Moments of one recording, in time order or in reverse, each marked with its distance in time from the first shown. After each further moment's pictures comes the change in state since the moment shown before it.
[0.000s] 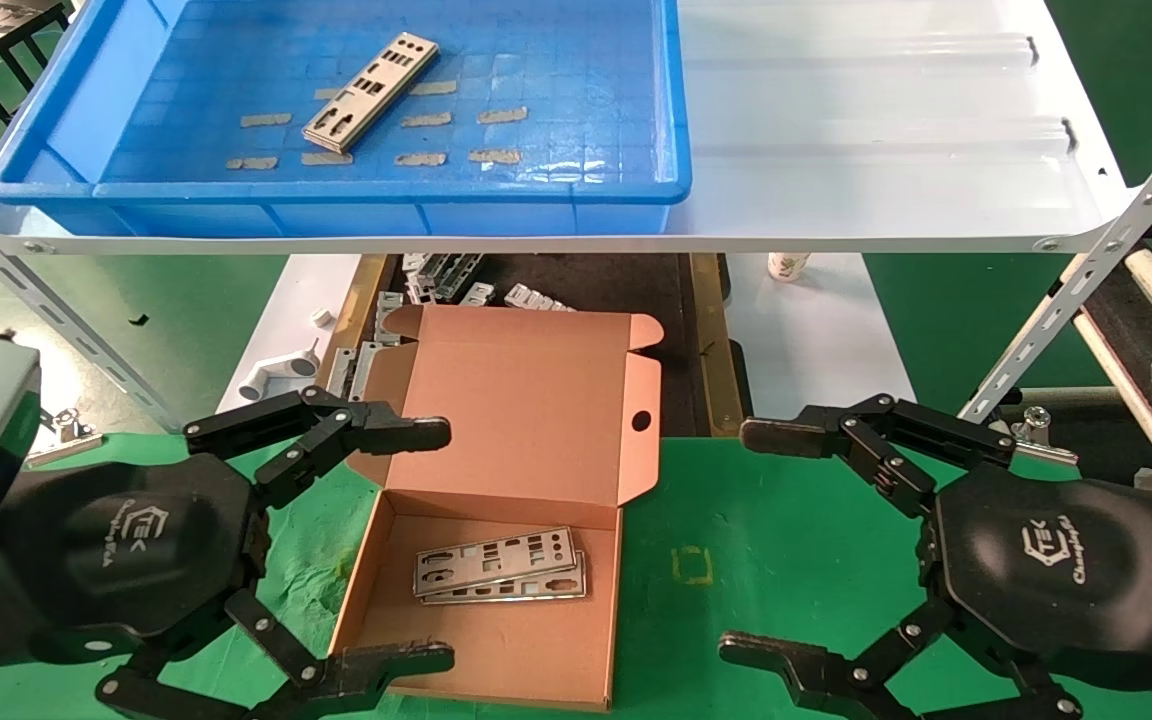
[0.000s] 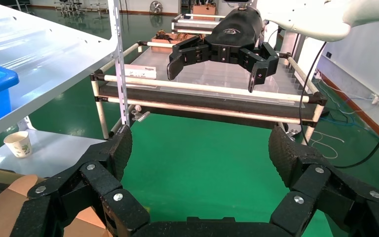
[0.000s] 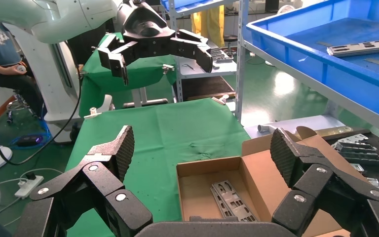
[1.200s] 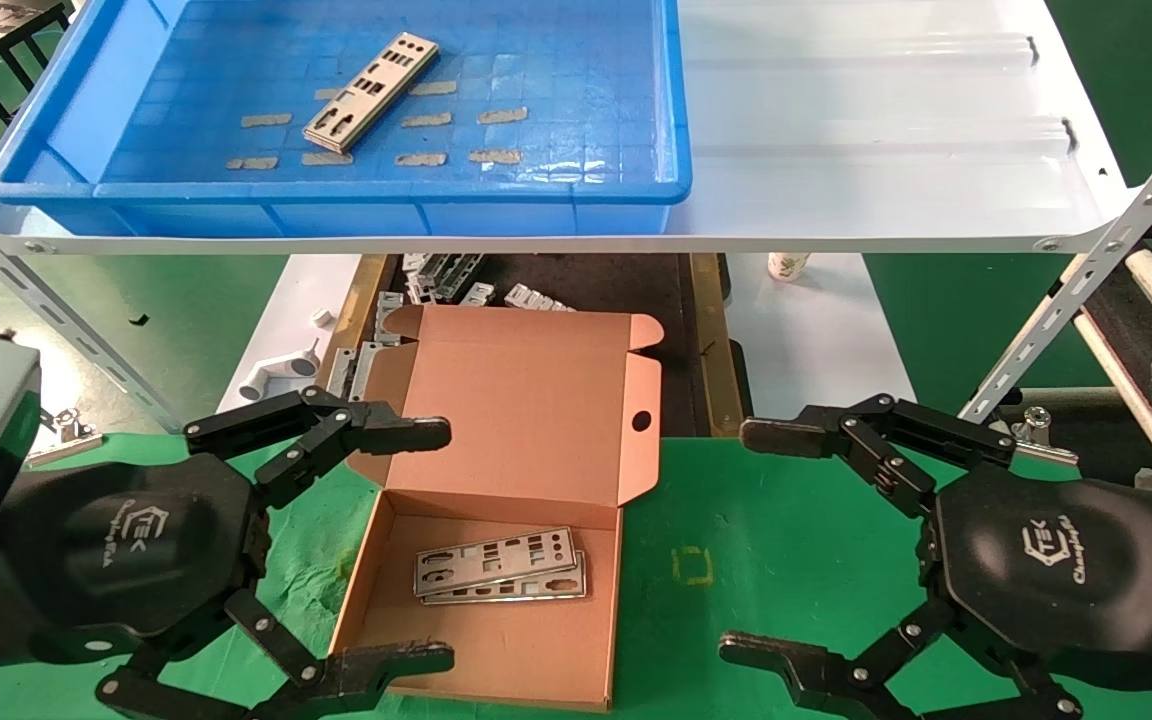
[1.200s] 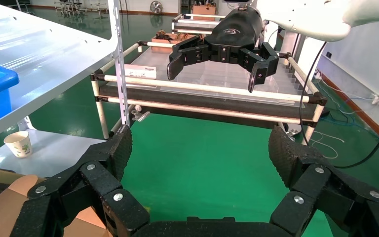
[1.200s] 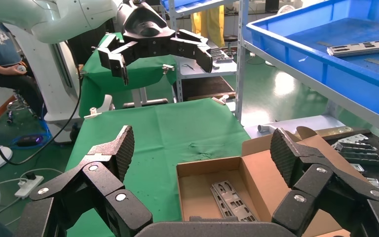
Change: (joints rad) left arm 0.000 0.000 0.000 0.000 0.000 0.000 0.000; right arm 0.000 0.000 0.000 0.000 0.000 0.000 0.000
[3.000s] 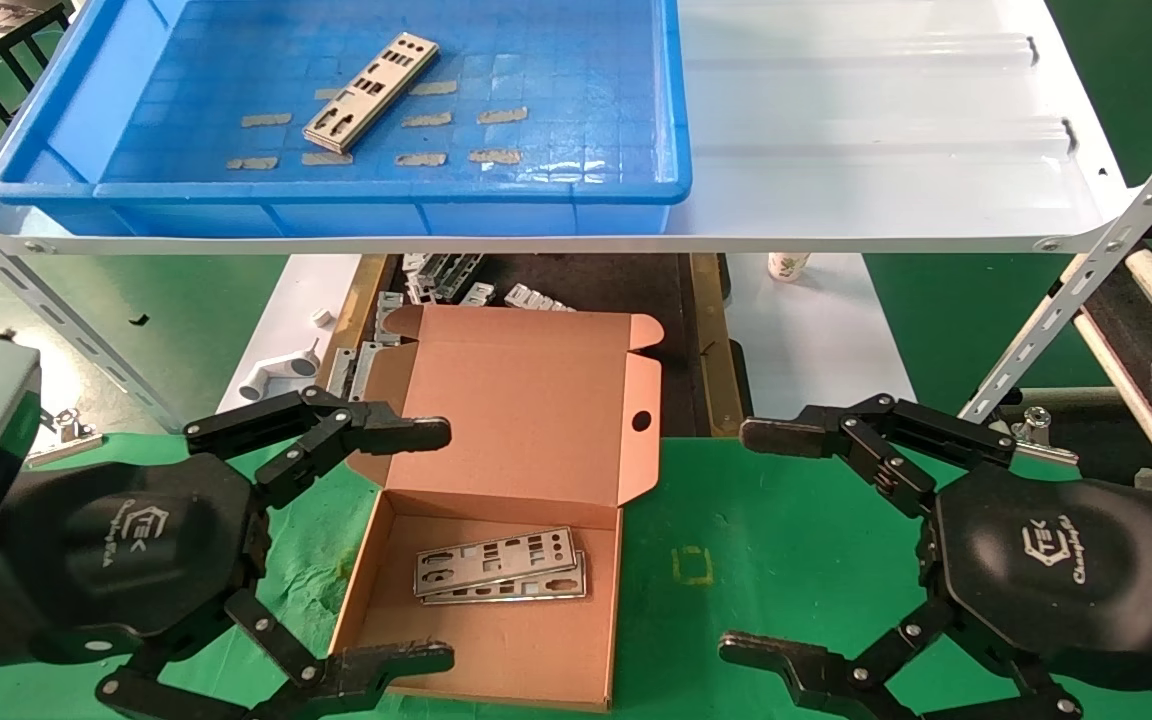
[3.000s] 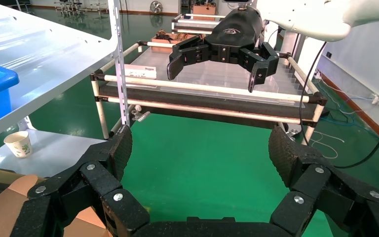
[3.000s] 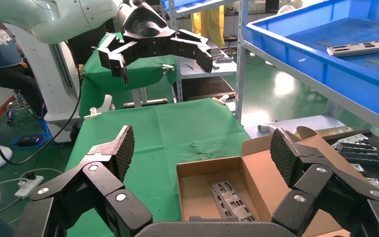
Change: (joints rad) left arm 0.000 0.000 0.000 0.000 0.000 0.000 0.000; right arm 0.000 0.000 0.000 0.000 0.000 0.000 0.000
